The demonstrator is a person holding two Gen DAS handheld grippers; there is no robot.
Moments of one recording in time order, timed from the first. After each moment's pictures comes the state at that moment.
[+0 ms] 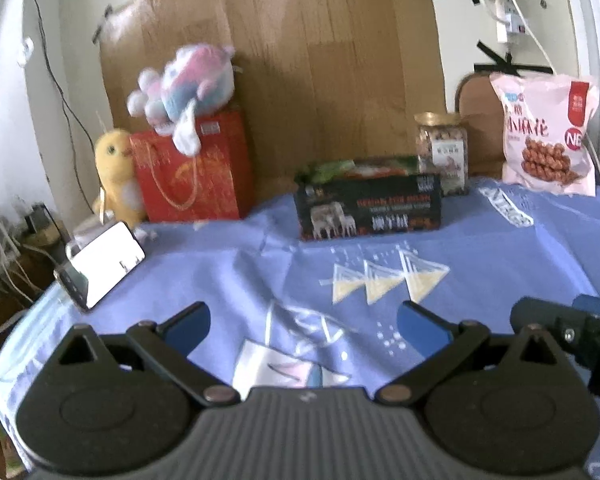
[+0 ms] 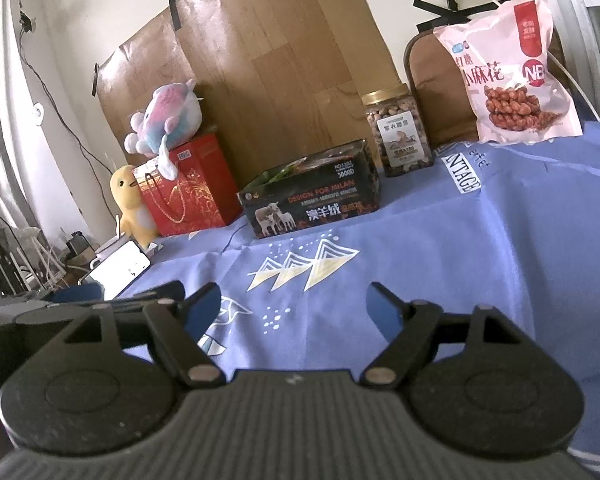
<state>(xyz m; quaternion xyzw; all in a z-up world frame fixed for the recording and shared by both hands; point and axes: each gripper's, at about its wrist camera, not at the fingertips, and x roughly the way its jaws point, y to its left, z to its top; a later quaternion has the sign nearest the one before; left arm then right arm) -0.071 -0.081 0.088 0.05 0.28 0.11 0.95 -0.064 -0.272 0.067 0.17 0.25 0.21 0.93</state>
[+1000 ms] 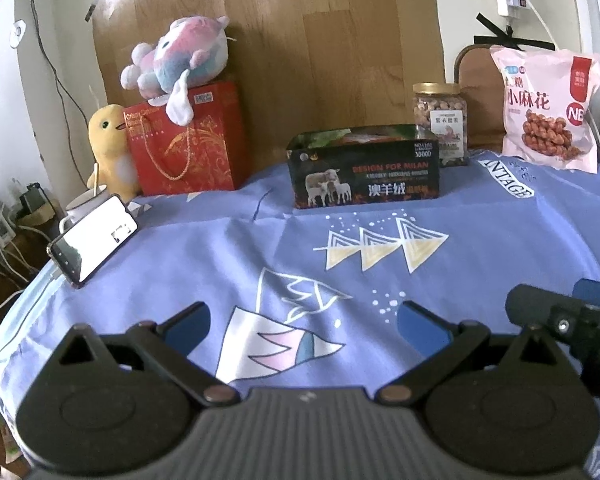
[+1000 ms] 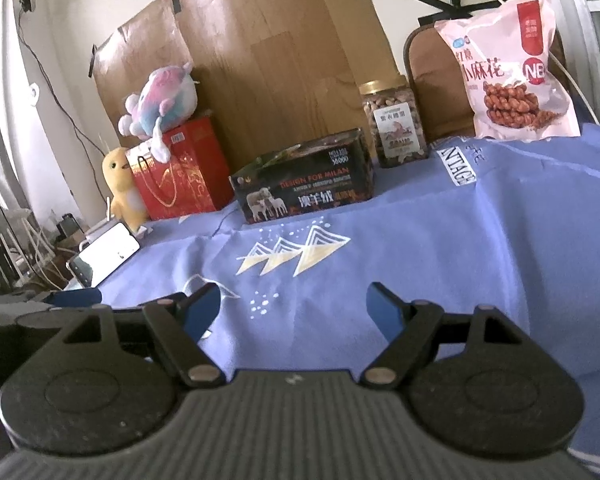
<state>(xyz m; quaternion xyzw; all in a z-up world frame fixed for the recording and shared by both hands) -0.071 -0.085 0.073 0.05 0.31 0.11 0.94 -0.062 -0.268 0.059 0.14 0.26 0.20 0.93</state>
